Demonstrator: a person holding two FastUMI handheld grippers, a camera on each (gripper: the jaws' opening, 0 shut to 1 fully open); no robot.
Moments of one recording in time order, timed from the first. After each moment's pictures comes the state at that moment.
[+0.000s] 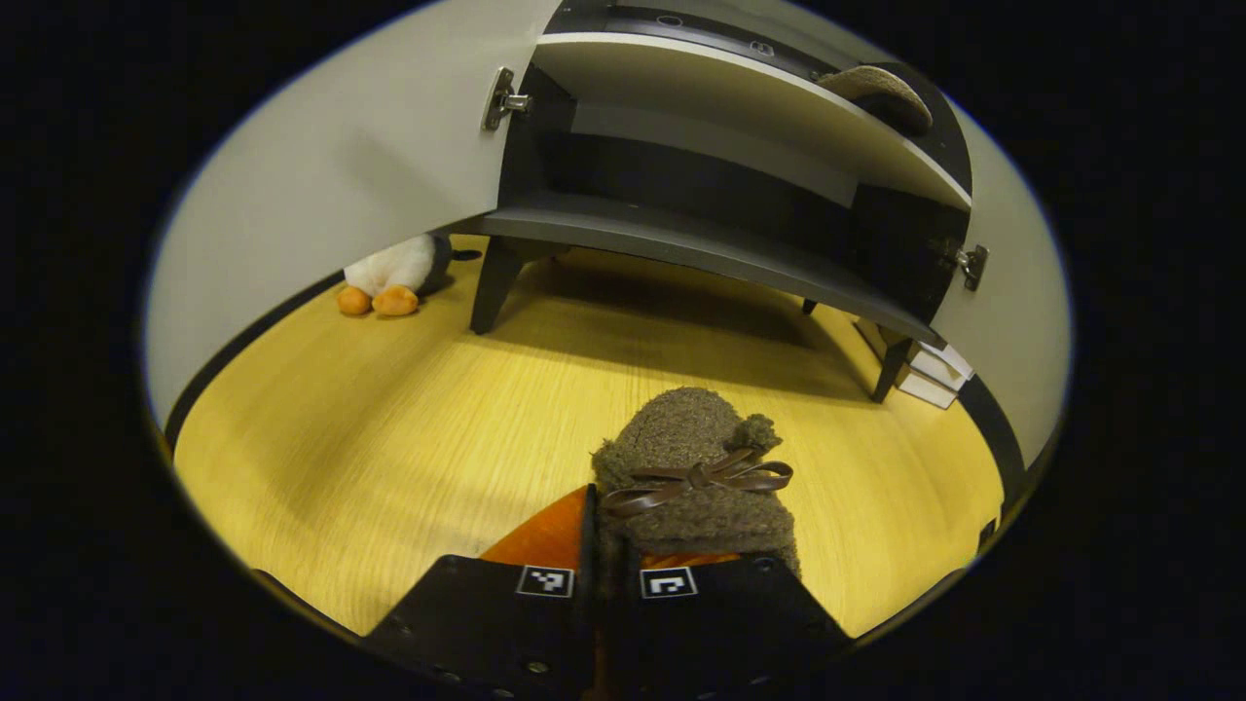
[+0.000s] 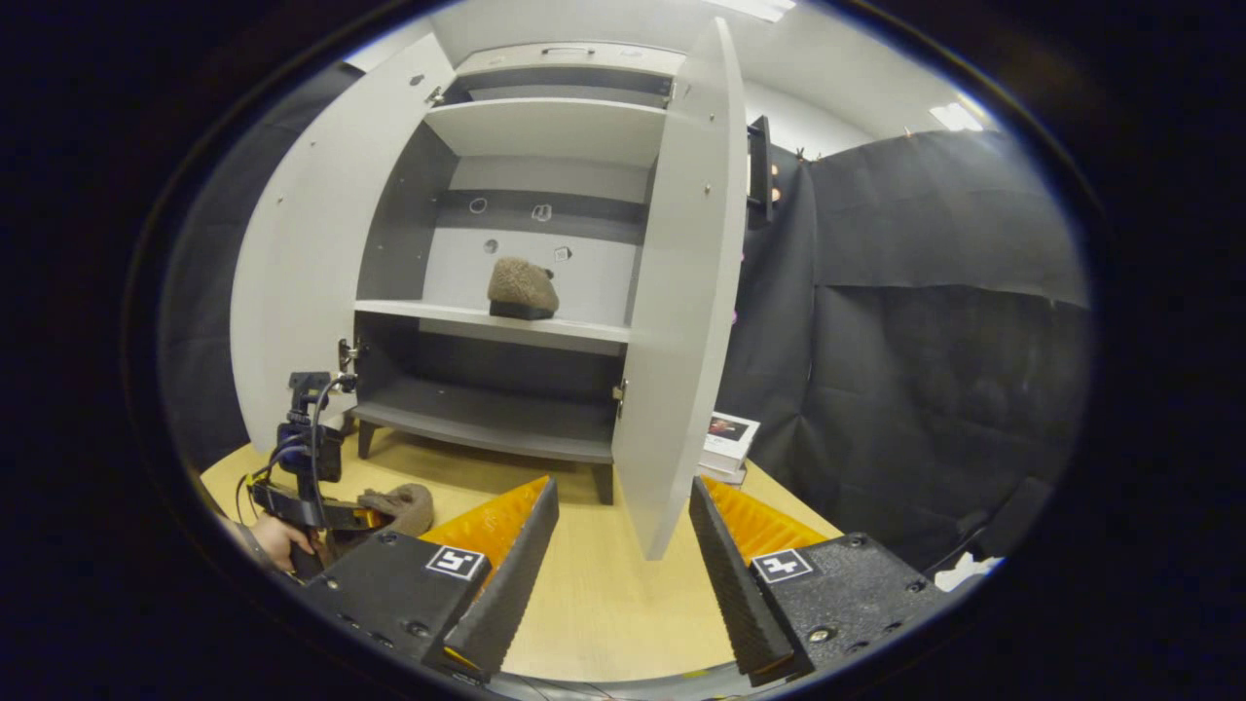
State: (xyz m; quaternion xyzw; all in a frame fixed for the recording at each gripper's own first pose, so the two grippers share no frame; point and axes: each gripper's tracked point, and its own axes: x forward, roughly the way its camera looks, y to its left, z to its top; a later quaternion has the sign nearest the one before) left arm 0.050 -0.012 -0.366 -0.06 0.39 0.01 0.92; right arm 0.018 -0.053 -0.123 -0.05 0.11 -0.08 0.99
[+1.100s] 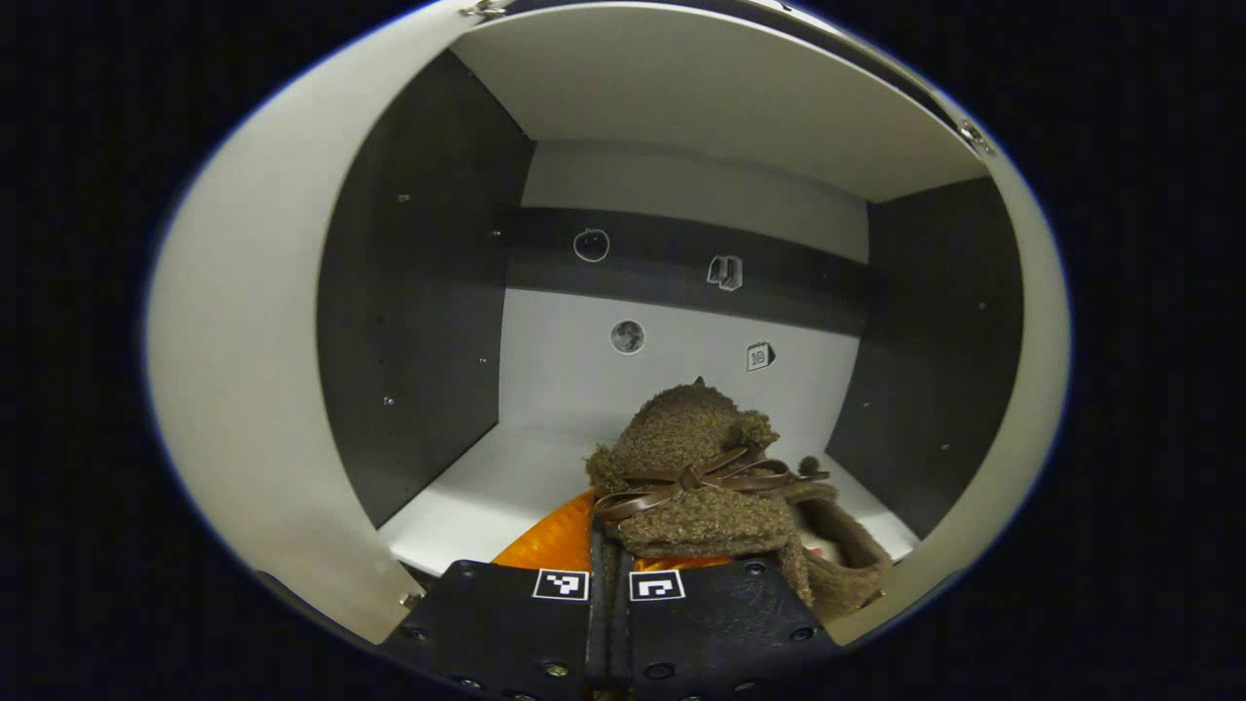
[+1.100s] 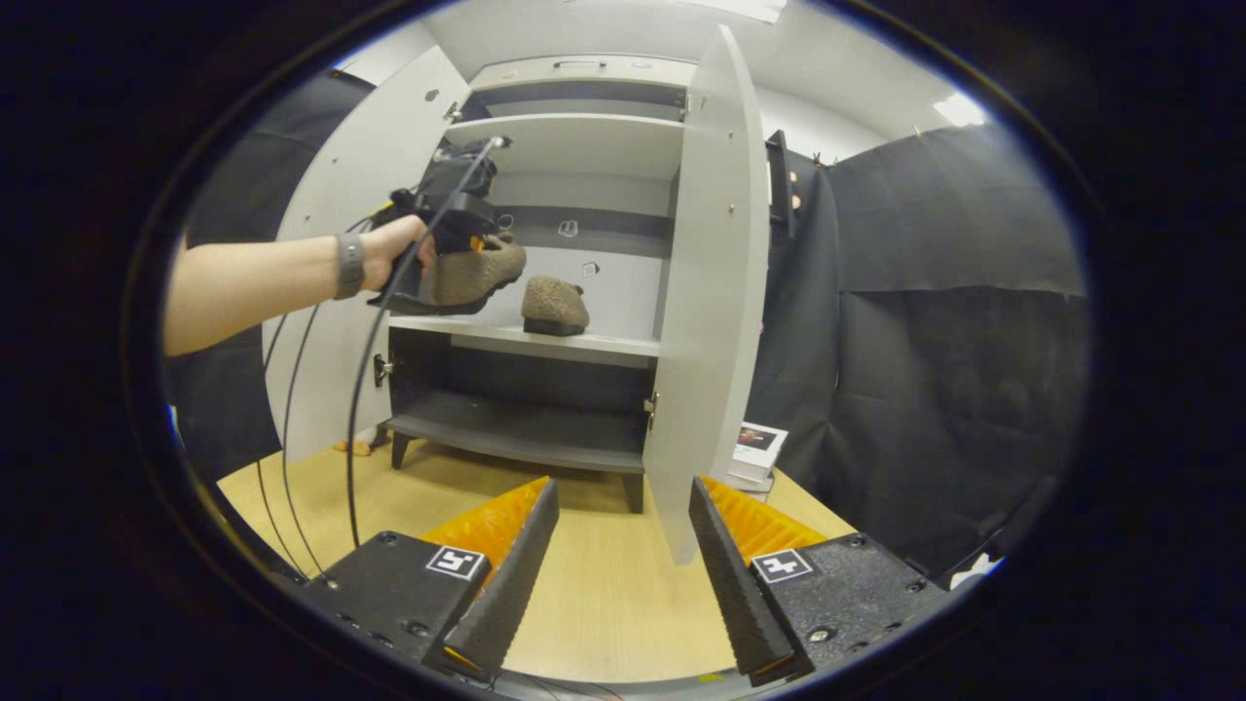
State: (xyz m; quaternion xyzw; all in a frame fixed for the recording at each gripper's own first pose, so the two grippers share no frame) left arm 0.365 -0.040 -0.038 -0.01 0.21 0.02 0.98; right arm 0.008 -0.035 -0.116 -0.03 0.09 -0.05 0.99
